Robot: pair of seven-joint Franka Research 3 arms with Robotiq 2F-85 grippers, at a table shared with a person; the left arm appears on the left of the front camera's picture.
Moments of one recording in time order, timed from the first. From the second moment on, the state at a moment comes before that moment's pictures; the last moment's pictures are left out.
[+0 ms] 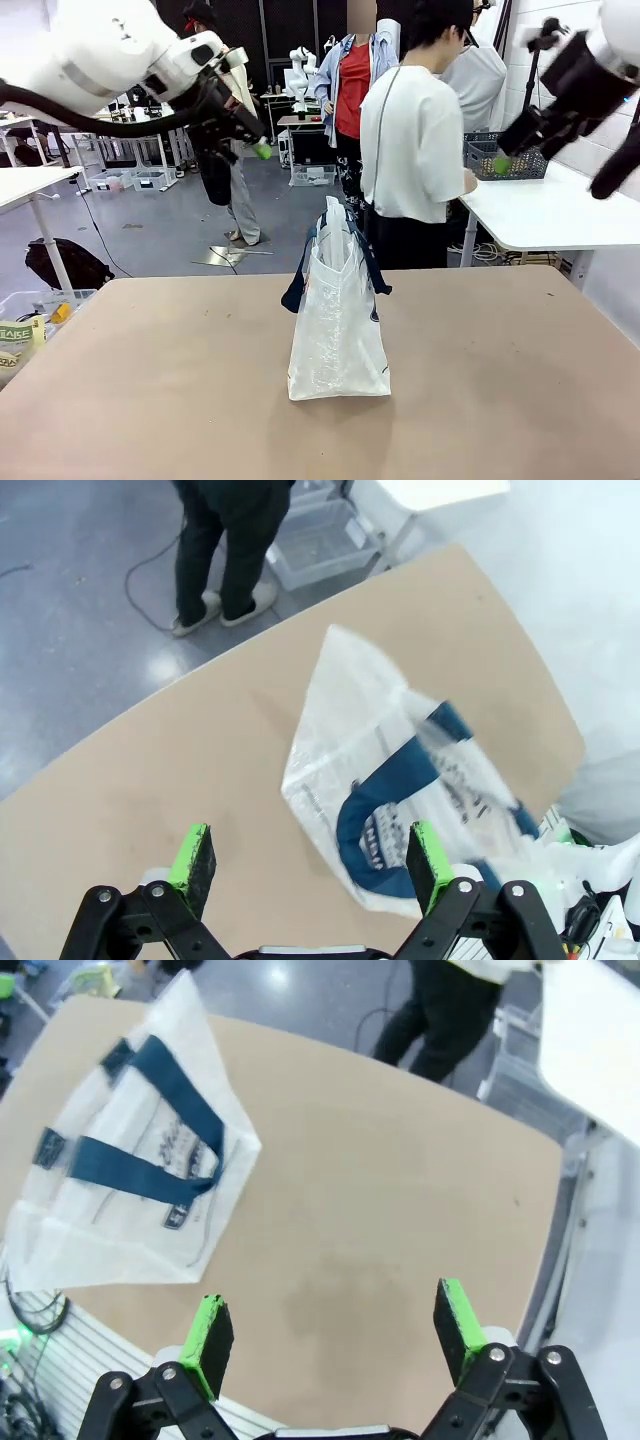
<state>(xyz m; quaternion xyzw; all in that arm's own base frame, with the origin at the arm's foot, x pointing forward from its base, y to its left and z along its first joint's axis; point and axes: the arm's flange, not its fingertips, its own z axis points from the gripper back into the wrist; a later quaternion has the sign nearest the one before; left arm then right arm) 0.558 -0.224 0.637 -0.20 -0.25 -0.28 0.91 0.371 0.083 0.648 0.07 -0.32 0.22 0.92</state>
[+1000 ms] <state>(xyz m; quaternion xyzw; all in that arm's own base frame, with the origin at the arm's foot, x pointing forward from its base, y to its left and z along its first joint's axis) 0.604 -0.335 0.568 -0.20 -0.12 -0.29 0.93 0.432 0.232 0.606 0.16 -0.22 0.27 0.92</state>
